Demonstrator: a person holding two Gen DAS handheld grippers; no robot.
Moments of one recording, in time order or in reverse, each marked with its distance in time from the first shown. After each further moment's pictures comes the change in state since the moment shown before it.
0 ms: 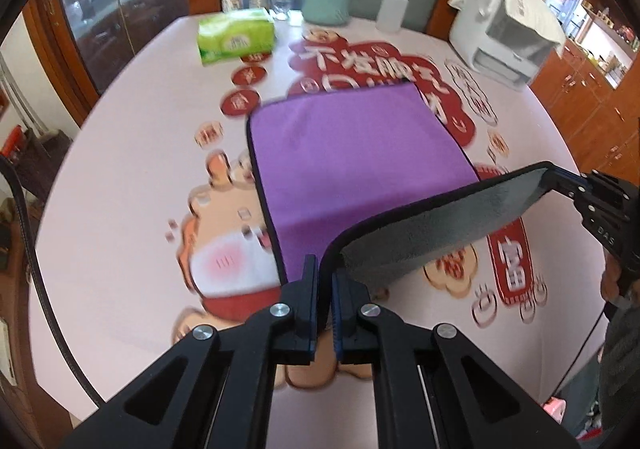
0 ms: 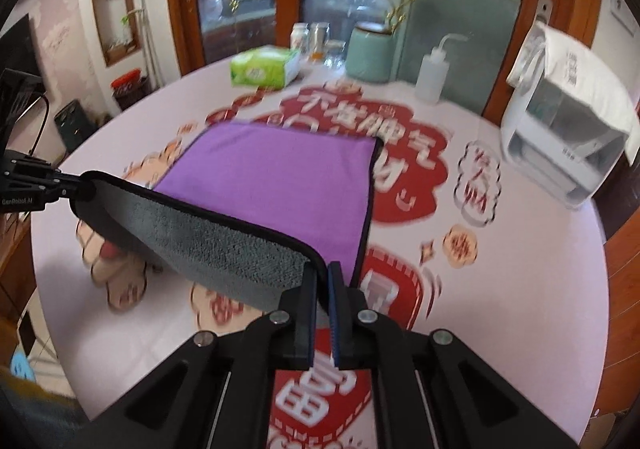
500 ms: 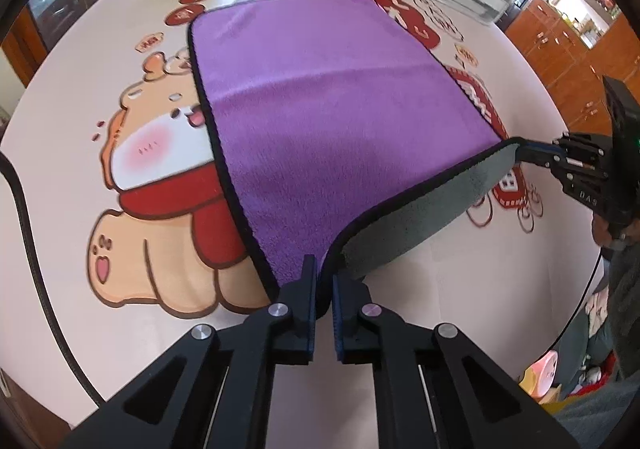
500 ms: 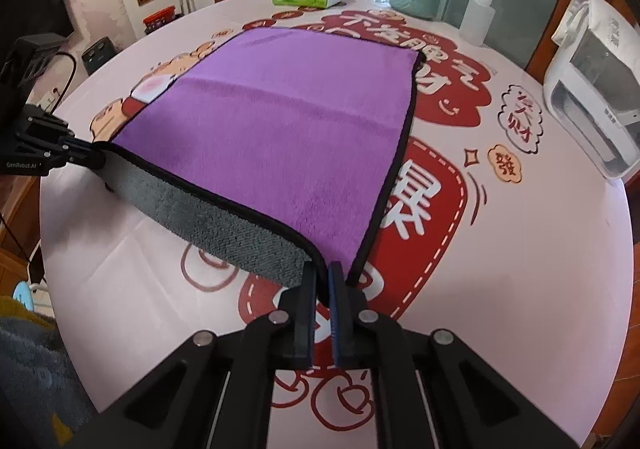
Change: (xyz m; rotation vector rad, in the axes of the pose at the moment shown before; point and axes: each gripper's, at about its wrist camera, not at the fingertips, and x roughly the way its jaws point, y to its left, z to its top) left arm 0.042 -0.020 -0.092 0.061 0.144 -0.123; right arm 0.021 0.009 -0.088 -0.109 0.187 0.110
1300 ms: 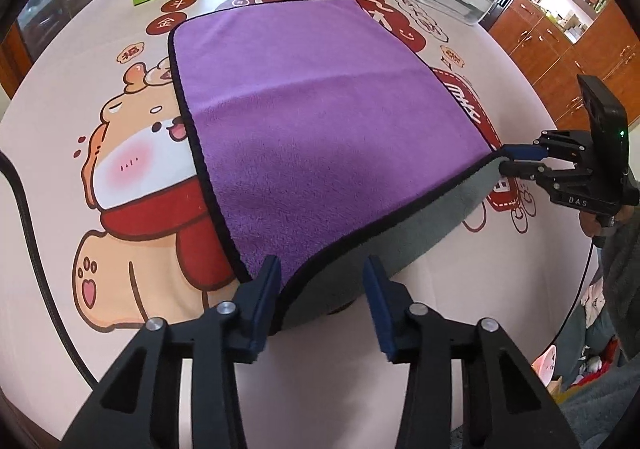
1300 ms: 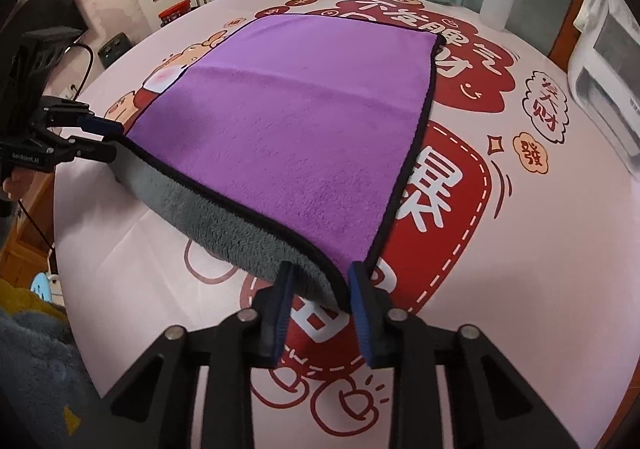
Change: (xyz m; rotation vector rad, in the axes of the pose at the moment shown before) left arm 0.010 0.000 0.002 0.048 -0.015 -0.054; right arm 0.018 -0.011 -0.005 -0.019 0.059 0.098
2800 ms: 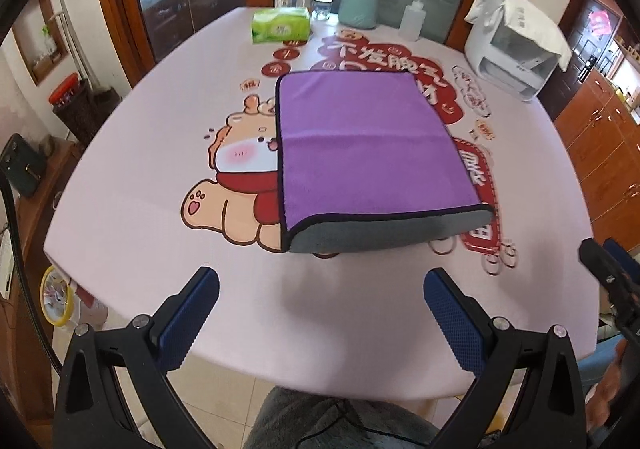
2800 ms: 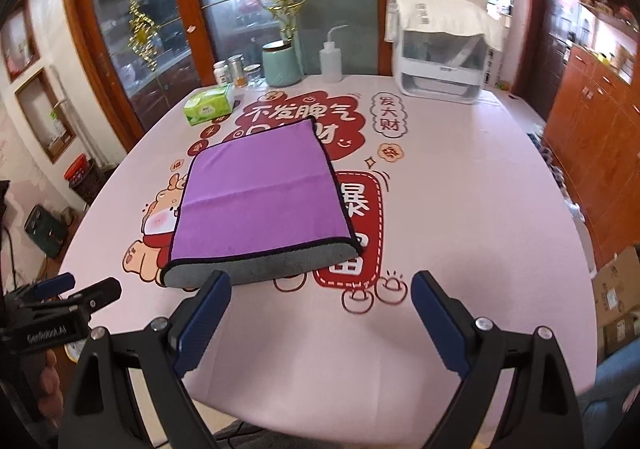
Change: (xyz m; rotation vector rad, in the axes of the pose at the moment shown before) left arm -0.129 -0.061 -0.045 -0.273 -0.158 0.286; right arm -0.163 0.102 -0.032 0.529 -0.282 -0.291
